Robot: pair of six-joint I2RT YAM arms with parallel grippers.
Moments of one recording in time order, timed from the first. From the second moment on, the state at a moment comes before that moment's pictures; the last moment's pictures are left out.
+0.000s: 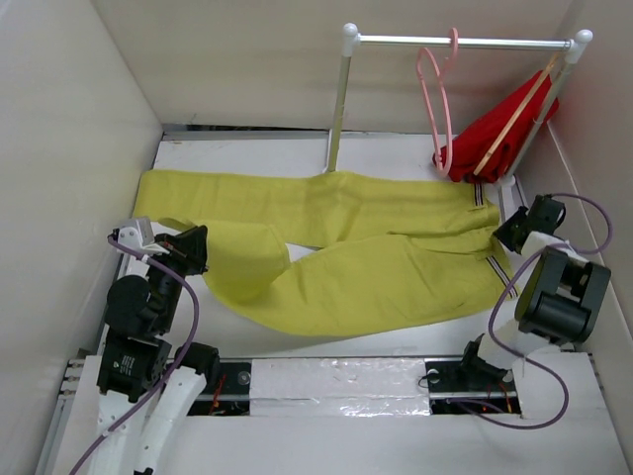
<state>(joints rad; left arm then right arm) -0.26 0.33 0.81 -0.45 -0.13 -0.44 -0.47 1.49 0.77 -0.02 -0.12 0.44</state>
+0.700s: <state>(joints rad) -0.35 0.26 0.80 -0.47 -0.16 -0.44 -0.65 0.73 0.38 -0.23 0.13 0.48</state>
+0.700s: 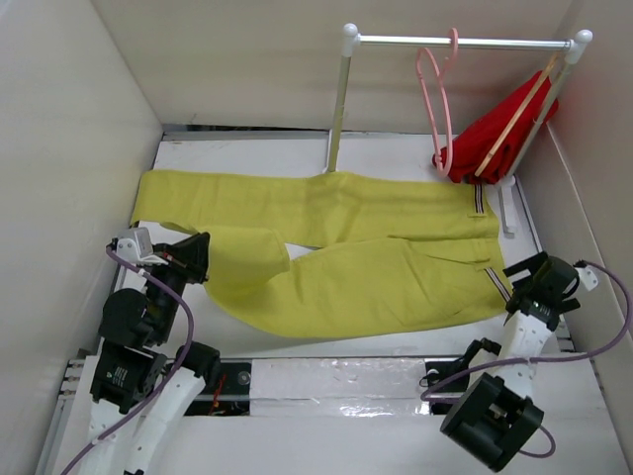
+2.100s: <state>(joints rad) -0.39 0.19 0.80 -0.48 -0.30 -0.44 -0.71 0.96 0.46 -0.46 0.06 0.61</state>
